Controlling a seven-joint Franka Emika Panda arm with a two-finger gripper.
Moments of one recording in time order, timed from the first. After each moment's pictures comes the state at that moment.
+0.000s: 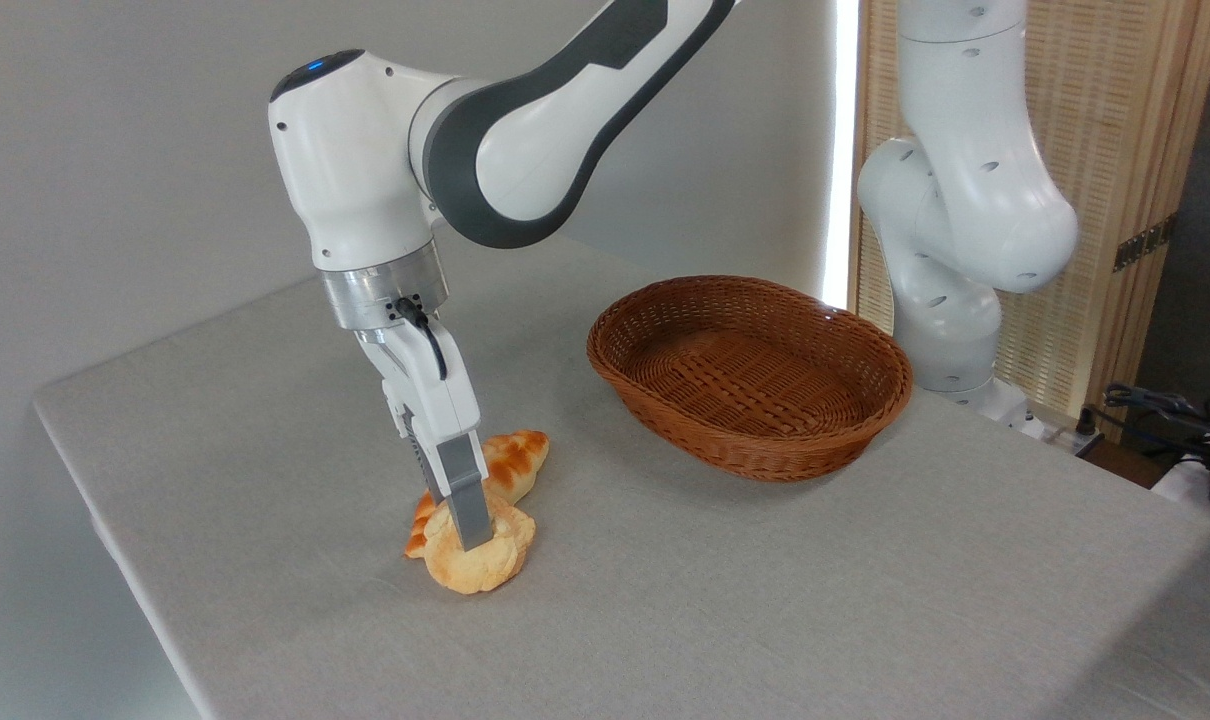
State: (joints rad) arm -0.27 0.12 0.07 -1.92 0.13 2.03 0.71
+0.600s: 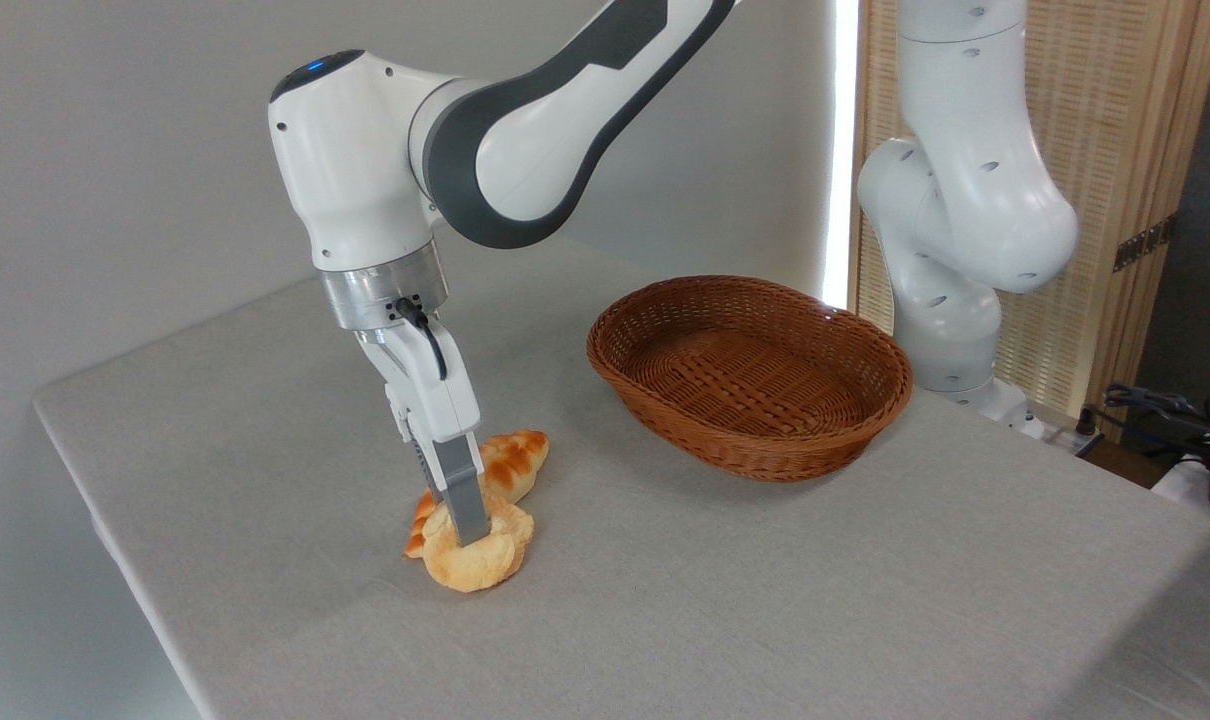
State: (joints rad) arm -0.27 0.12 0.07 -1.91 0.13 2.03 0.71
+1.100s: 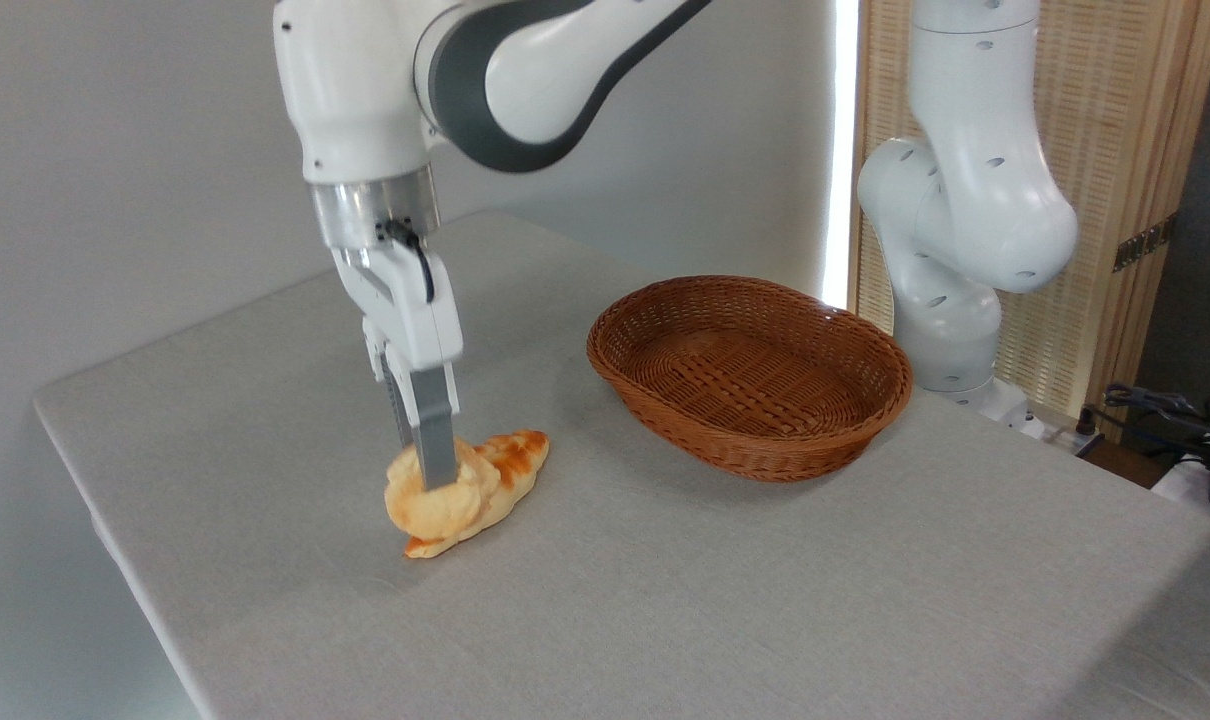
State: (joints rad) arm -0.27 0.03 0.06 -1.90 0.12 2.03 0.70
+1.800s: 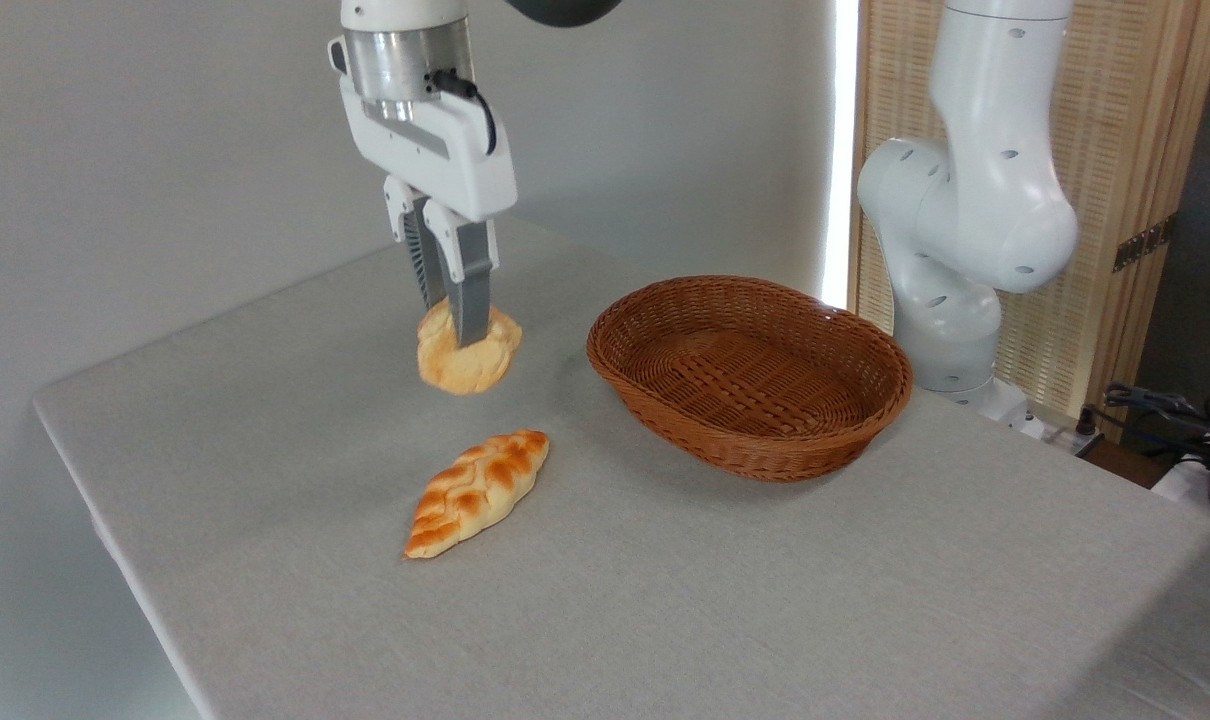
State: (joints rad) arm -0.27 -0.16 0.00 -1.90 -0.03 1.81 0.55
